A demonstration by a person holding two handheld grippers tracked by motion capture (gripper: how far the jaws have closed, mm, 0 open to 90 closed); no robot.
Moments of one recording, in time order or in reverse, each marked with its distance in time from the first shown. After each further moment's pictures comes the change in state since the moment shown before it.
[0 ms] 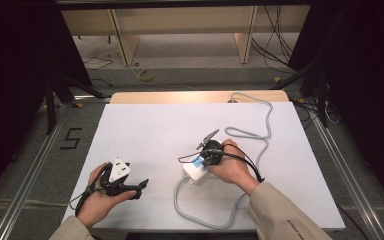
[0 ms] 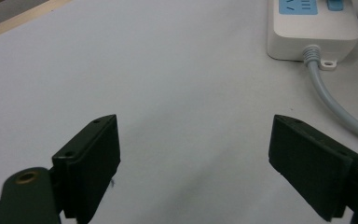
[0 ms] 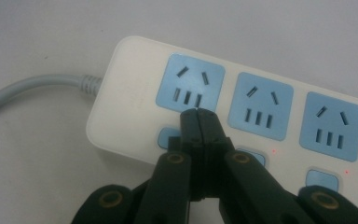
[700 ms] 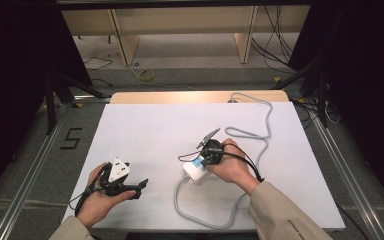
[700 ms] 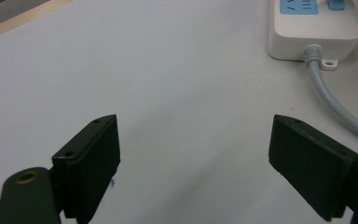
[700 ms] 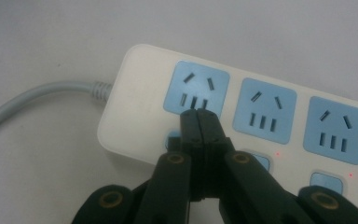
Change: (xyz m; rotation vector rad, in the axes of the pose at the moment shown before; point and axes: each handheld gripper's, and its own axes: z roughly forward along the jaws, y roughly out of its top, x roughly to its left) left arm 0.001 0.000 0.000 0.000 0.002 -0.005; right arm 0.001 0.002 -0.004 -0.015 0.028 0.010
